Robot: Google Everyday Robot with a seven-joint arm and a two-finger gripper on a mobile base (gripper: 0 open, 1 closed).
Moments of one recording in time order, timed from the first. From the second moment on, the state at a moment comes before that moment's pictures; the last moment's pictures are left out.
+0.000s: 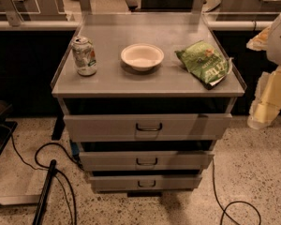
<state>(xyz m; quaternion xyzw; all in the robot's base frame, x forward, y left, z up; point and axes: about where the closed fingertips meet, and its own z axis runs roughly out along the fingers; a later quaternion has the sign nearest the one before) 0.438 -0.217 0.976 -0.60 0.78 -0.03 0.16</state>
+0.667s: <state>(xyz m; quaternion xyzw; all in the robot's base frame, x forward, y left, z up) 0.428 -0.208 0.944 -0.60 0.78 -0.03 0.16</state>
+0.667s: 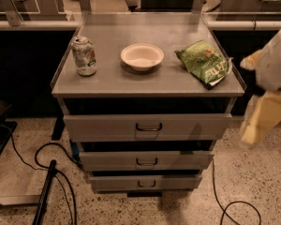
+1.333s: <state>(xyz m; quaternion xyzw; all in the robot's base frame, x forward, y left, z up) 0.406 -0.189 0.820 -0.59 0.80 0.03 0.12</state>
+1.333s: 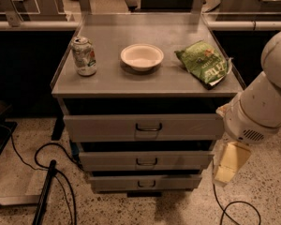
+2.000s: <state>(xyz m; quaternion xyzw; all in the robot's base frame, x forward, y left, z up) 0.406 -0.184 0.785 -0.59 0.80 0.04 0.11</state>
